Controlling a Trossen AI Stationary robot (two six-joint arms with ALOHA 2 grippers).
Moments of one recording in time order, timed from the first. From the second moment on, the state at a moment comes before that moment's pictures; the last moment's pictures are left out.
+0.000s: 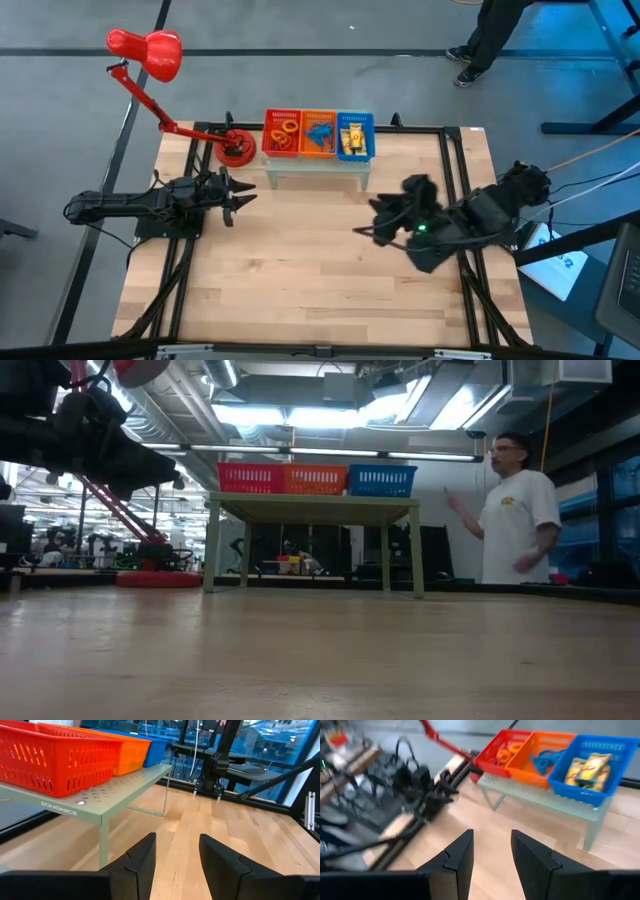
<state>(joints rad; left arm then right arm) 0.09 0.15 0.01 0.04 -0.16 -0.17 0.60 1.64 2.05 -1.43 0.94 1.40</state>
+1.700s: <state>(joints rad) 0.10 0.15 0.01 0.04 -0.16 -0.17 0.16 0.76 0.42 0.35 0.01 0.28</state>
